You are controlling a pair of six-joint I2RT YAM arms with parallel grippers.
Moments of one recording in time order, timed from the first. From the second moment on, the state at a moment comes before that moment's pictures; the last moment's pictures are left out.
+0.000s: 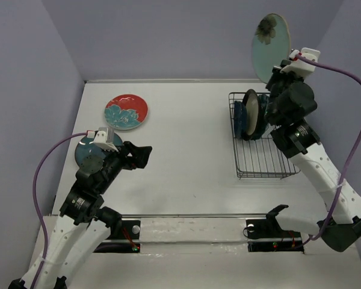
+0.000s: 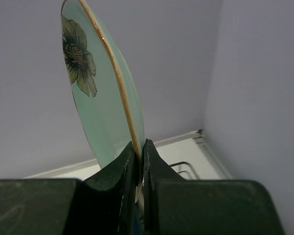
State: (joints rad) left arm -0.48 0.43 0.65 -0.35 -0.01 -0.51; right arm 0.57 1.18 1.37 0.12 0.80 -0.11
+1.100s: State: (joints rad) left arm -0.48 0.43 0.65 -0.34 0.01 -0.51; right arm 0.16 1.23 1.15 -0.28 0.71 0.00
